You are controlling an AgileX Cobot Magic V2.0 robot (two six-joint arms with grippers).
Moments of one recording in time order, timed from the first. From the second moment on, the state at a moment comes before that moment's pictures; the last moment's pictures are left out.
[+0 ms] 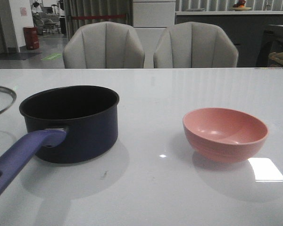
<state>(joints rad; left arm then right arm) 0.05 1.86 -1.54 -0.07 1.05 -0.08 0.38 0.16 -0.15 0.31 0.12 -0.32</state>
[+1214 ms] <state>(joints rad) -0.37 1.92 -1.75 -0.07 1.25 -0.03 0.38 0.16 -0.15 0.31 0.12 -0.32</state>
